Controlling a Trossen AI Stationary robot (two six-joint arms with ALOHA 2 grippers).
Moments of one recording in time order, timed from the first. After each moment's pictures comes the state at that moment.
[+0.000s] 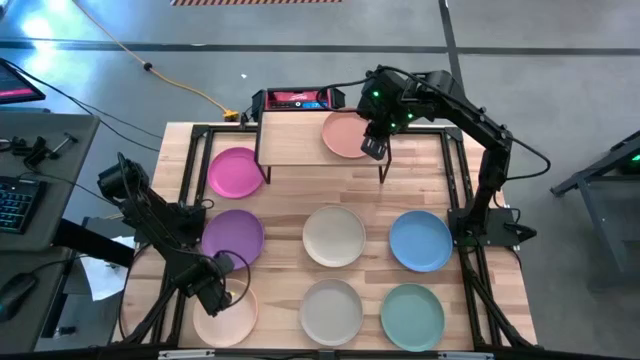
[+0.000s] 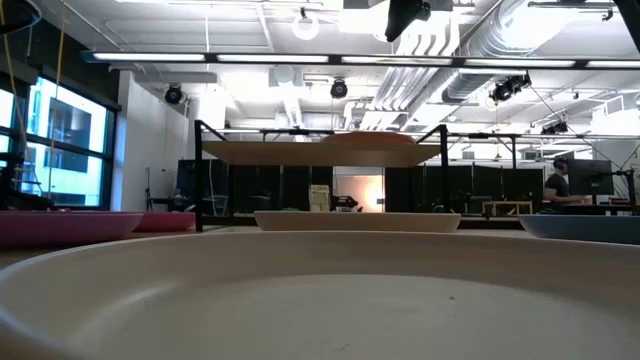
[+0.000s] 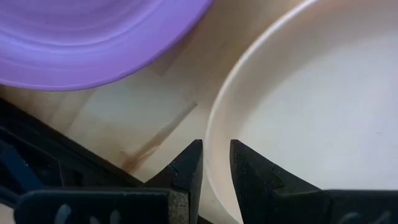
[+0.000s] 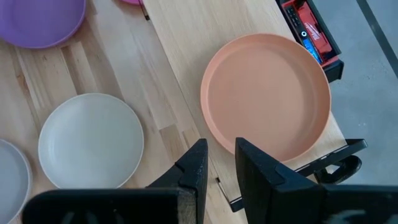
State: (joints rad) left arm -0.92 1.51 0.83 -0.91 0.11 -1.58; right arm -0.36 1.81 2.33 -1.57 0.05 -0.01
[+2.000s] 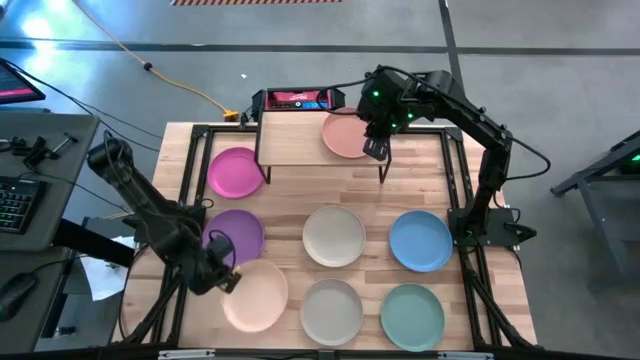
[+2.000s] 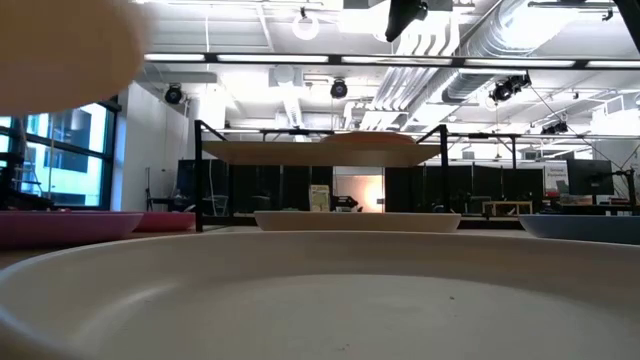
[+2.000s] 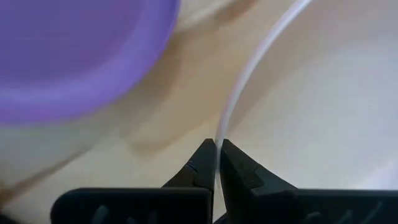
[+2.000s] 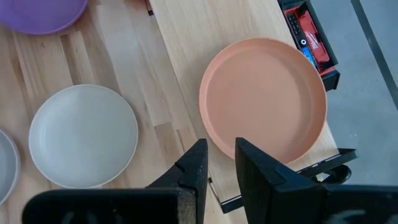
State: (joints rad) left arm -0.84 1.14 0.75 -0.74 -0.17 -1.87; right arm -0.37 1.81 2.33 -1.57 0.05 -0.09
